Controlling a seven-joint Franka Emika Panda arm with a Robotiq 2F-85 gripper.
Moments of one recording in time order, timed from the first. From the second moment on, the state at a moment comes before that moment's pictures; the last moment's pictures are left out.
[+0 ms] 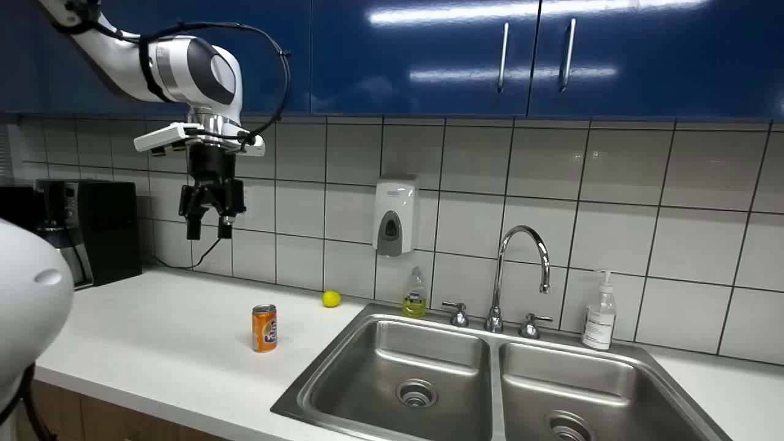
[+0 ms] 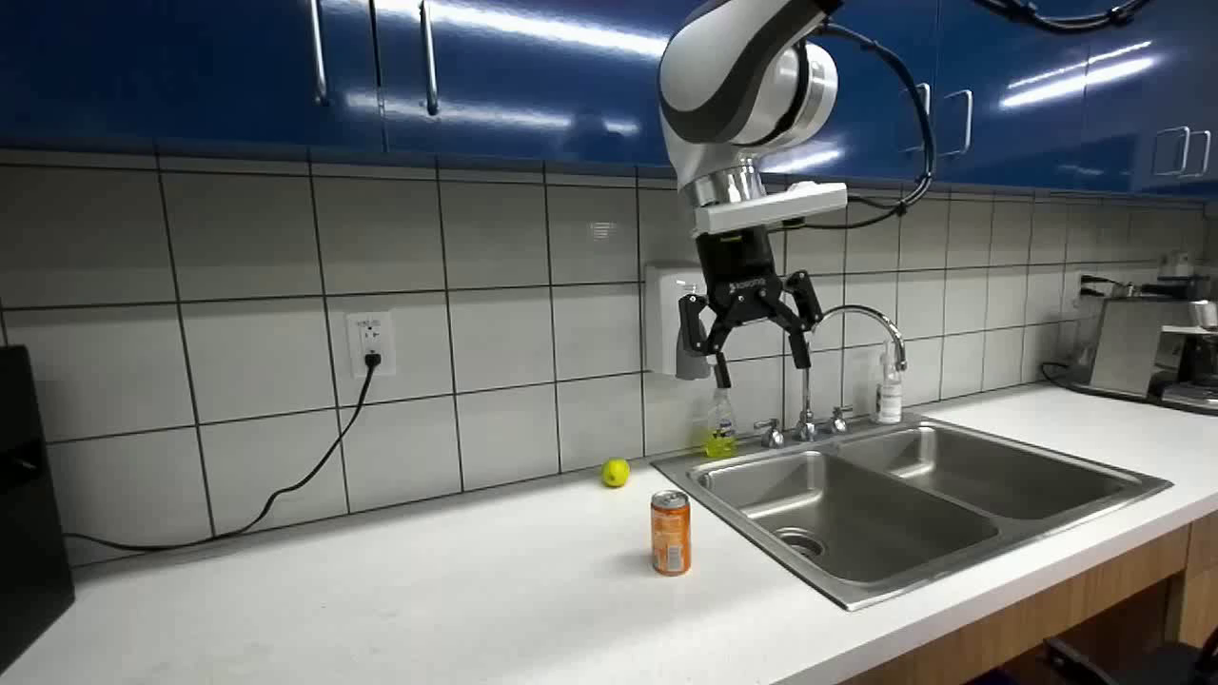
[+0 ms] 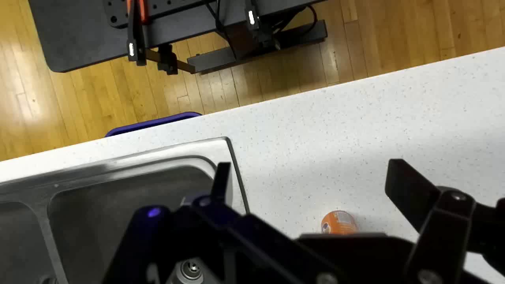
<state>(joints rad) 0.04 -0.28 0.27 -2.30 0.02 1.79 0.45</state>
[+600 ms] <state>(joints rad) 0.07 -0.28 0.24 -2.31 0.02 1.83 0.38</state>
